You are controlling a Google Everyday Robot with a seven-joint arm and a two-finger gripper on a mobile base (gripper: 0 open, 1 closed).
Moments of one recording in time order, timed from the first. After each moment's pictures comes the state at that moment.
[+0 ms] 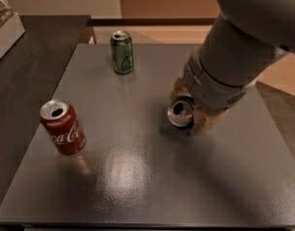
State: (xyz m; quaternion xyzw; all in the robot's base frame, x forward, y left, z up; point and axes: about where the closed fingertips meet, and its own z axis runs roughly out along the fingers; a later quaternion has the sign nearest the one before) arm 0.414 -0.087 0.923 -0.84 0.52 -0.08 0.15
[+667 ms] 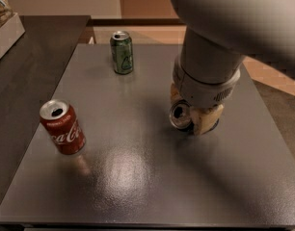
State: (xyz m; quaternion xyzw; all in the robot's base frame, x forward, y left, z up) arm 0.422 -0.091 0.908 -0.86 0.50 -0.10 0.06
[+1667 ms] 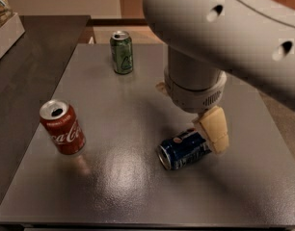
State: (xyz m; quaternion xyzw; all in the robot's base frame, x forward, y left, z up) arm 0.425 -0.090 0.891 -0.87 0.49 -0.12 0.01
